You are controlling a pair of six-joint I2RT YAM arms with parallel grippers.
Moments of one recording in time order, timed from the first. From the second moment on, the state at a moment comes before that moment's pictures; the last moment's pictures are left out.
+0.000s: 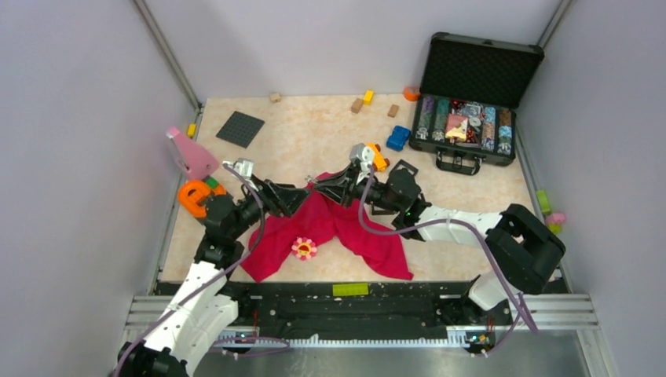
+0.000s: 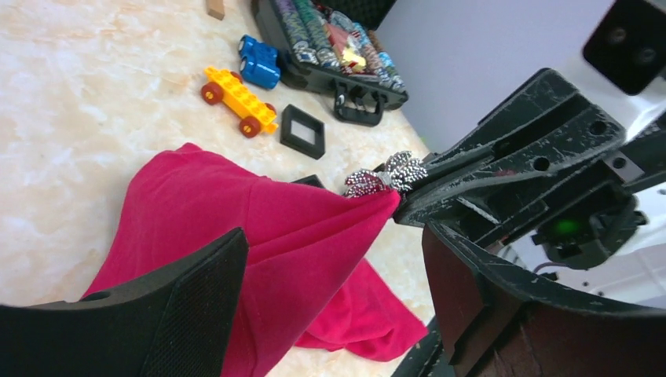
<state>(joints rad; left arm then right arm) -0.27 0.69 0.41 0.29 0.48 -0.65 0.85 1.52 0.76 0.95 -0.40 0.18</state>
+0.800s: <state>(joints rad) -0.17 0.84 0.47 0.88 0.75 -1.04 0.77 1.50 0.88 1.10 -0.54 0.71</state>
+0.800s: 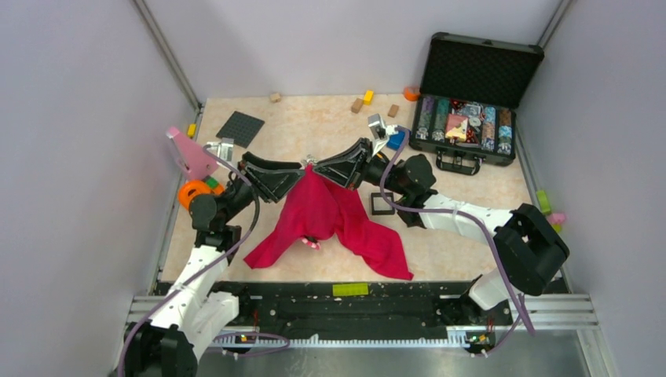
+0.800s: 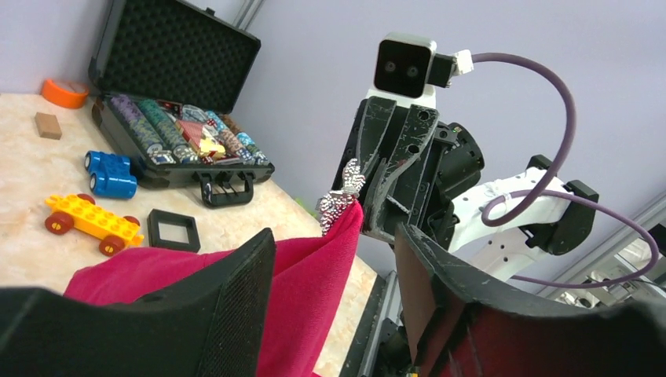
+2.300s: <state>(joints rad) -0.17 0.94 0.52 1.16 0.88 -1.22 0.77 1.50 0.90 1.18 -0.66 0.94</state>
